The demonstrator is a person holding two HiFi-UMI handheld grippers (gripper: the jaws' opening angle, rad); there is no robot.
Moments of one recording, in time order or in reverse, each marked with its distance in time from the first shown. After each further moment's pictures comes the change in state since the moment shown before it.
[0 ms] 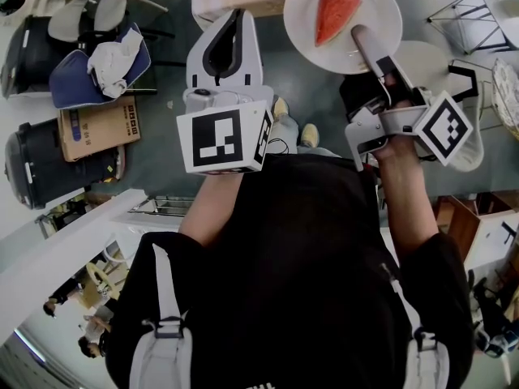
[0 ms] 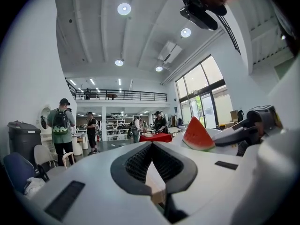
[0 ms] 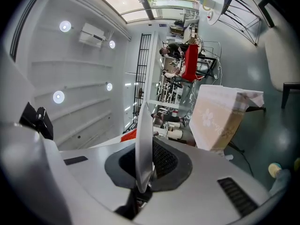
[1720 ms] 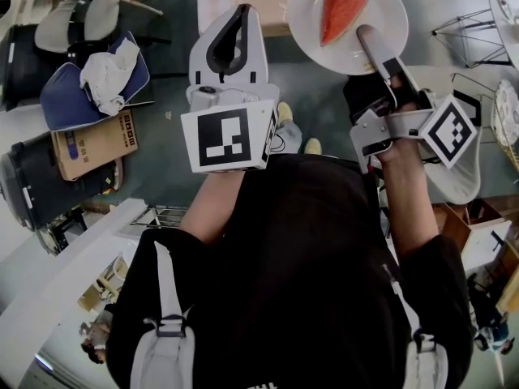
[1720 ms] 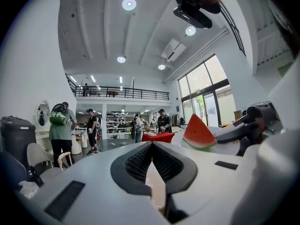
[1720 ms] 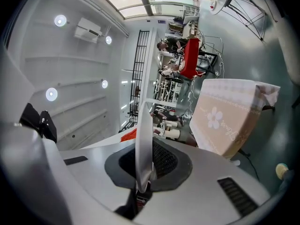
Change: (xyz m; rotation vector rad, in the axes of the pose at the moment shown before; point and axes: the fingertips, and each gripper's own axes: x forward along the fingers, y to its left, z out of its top) left arm 0.130 0.111 -0.024 -0.036 0.019 0.000; right arm 0.164 -0.033 0.024 0.001 0.020 -0.041
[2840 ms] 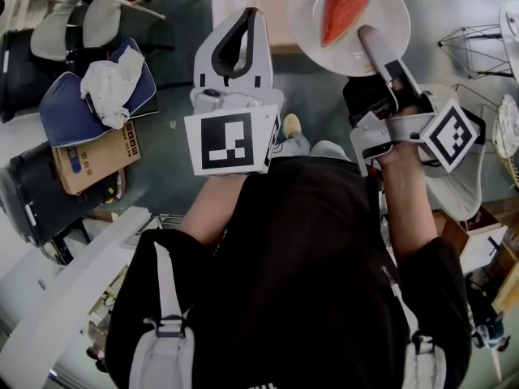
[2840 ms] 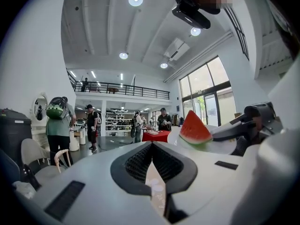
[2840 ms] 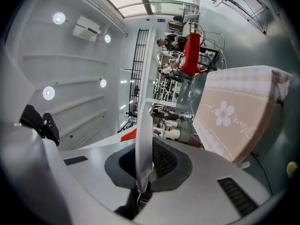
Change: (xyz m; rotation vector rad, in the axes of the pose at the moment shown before) left arm 0.058 0.086 -0.022 -0.042 0.015 -0.026; right arm 0.110 -0.013 -0.016 0.007 -0.004 -0.004
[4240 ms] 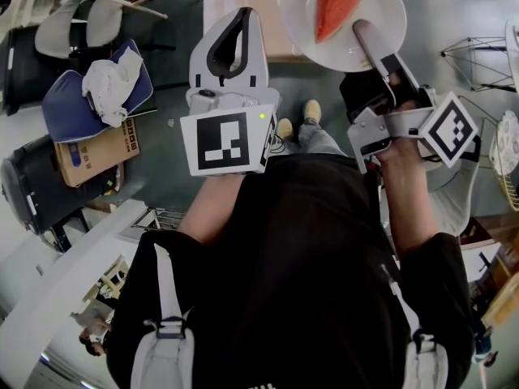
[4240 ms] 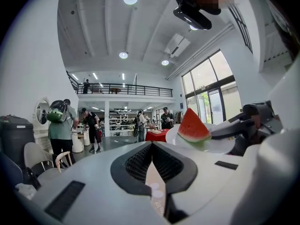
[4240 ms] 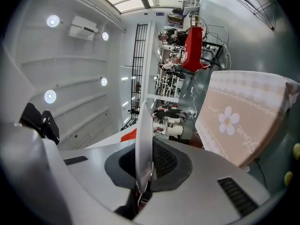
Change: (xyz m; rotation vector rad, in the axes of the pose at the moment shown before) left arm 0.058 -0.035 0.012 0.044 0.033 0.061; right arm 0.017 -0.011 0.074 0.021 0.071 0.040
